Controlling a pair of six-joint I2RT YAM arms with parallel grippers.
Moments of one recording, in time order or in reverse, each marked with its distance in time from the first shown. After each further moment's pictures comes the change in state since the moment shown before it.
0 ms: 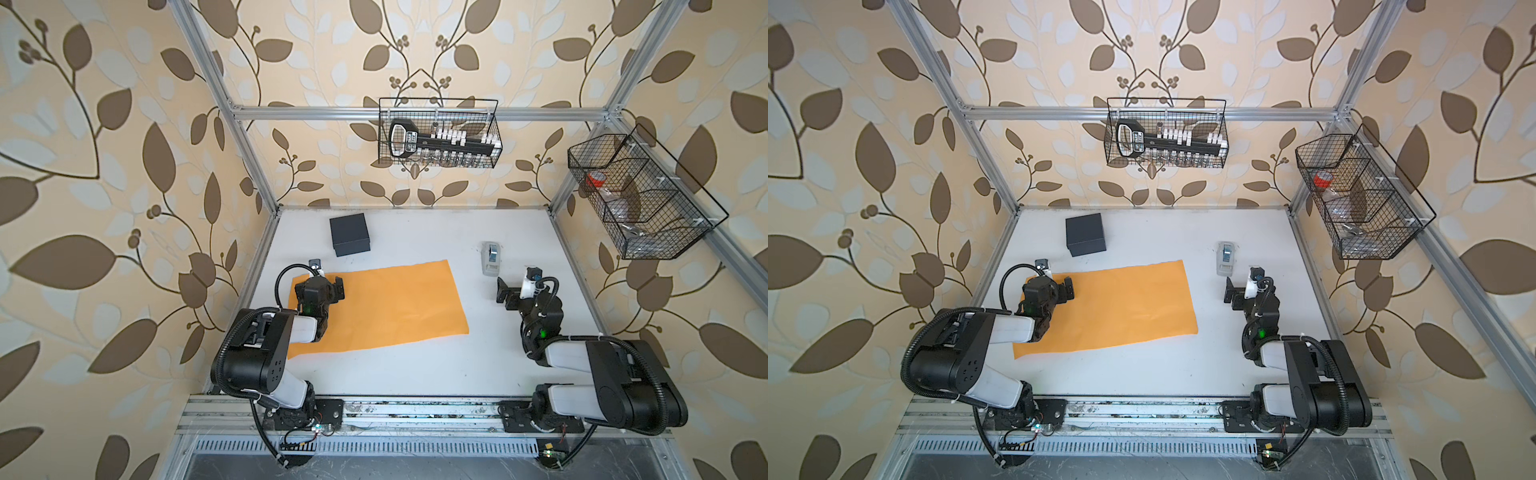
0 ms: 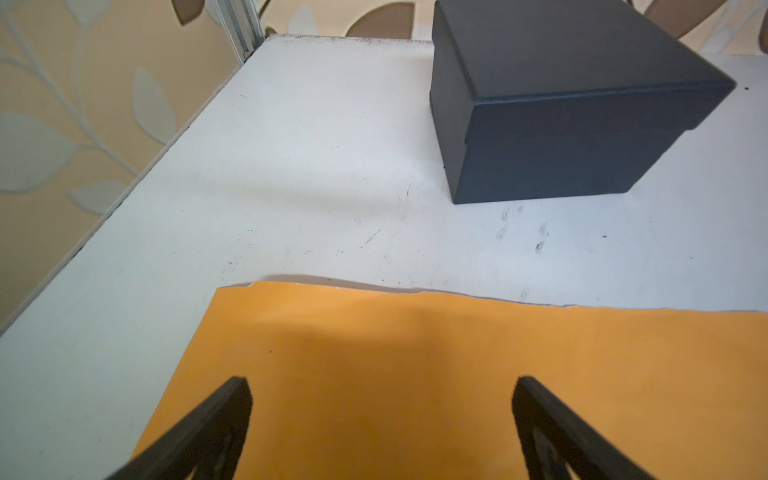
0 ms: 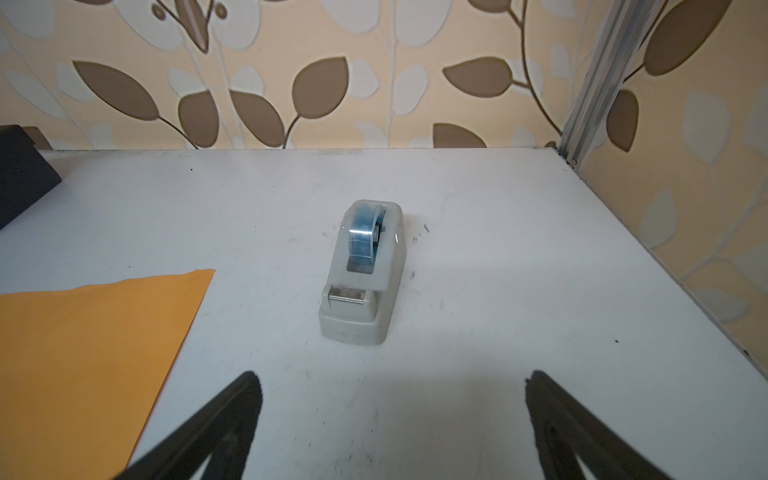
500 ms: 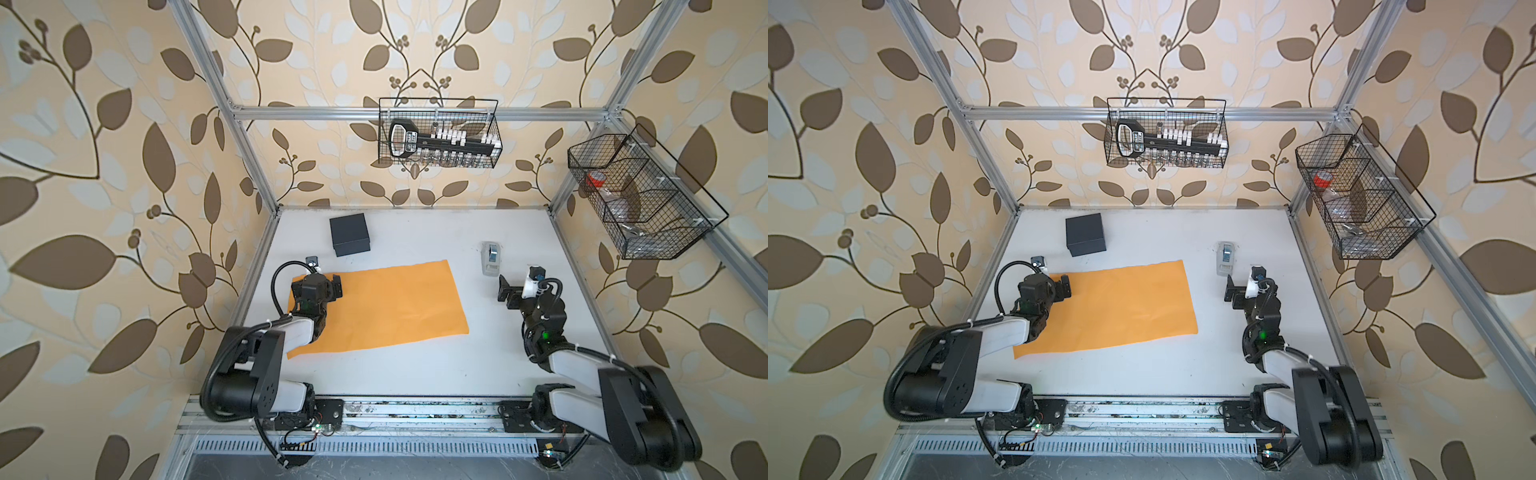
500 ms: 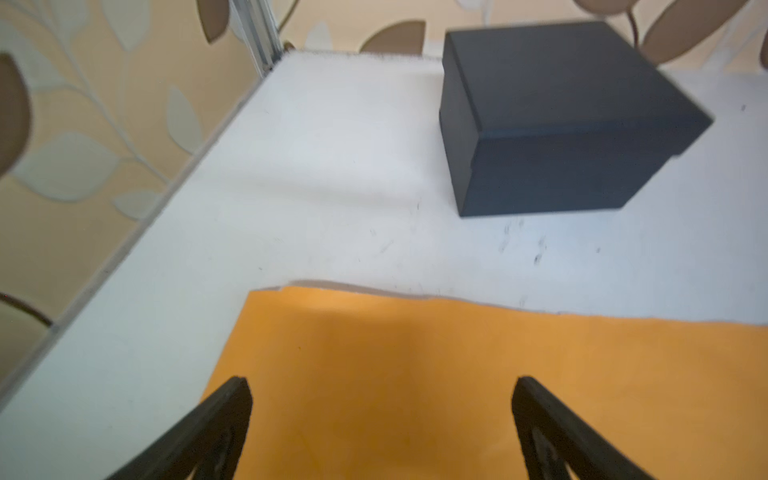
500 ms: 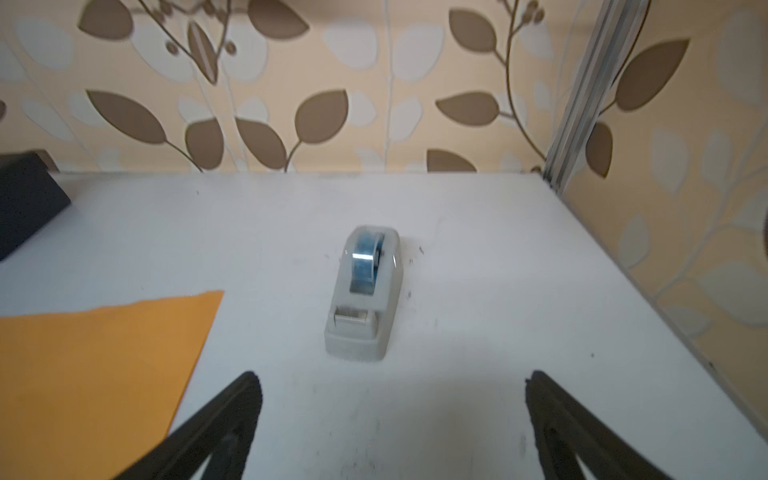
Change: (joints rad) left arm 0.000 -0.204 0.072 -0.259 -0.066 -0.034; right arm 0.049 -0.275 0.006 -0.176 0.077 0.003
